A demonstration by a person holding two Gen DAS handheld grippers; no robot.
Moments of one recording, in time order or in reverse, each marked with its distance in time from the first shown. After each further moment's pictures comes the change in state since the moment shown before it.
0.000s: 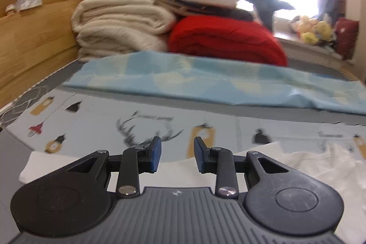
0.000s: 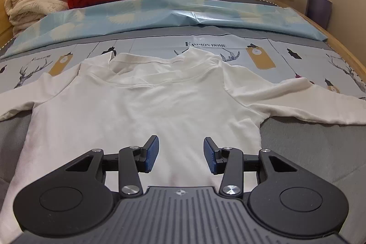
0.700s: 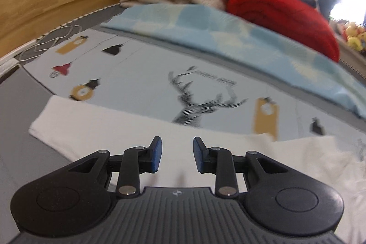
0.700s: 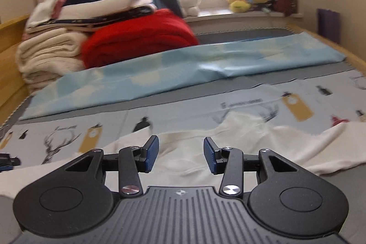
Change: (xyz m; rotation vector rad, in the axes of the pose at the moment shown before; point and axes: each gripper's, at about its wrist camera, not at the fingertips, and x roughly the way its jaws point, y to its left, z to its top) left arm 0.068 0.112 -0.034 -0.194 0.189 0.100; right arm 0.015 0.050 0.079 0.170 -0.139 0.169
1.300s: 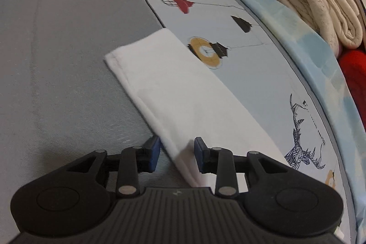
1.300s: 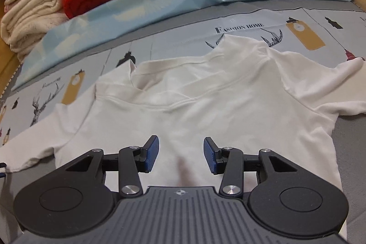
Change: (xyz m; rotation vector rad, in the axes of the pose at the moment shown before) left arm 0.063 0.165 -0.022 -0.607 0.157 0.151; right arm 0.057 -0.042 -0.022 0.059 0.277 -0.033
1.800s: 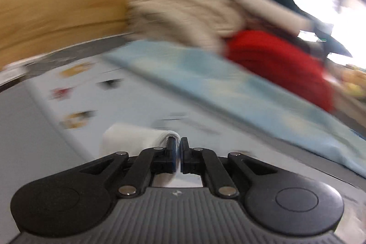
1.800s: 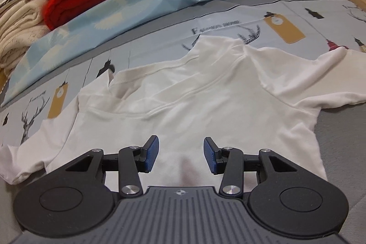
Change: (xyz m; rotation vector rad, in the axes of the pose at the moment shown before) left arm -0.149 -0.181 -0.104 0.488 -0.314 -0.292; right arm -0.007 -0.023 0.012 0.092 -0.022 -0.067
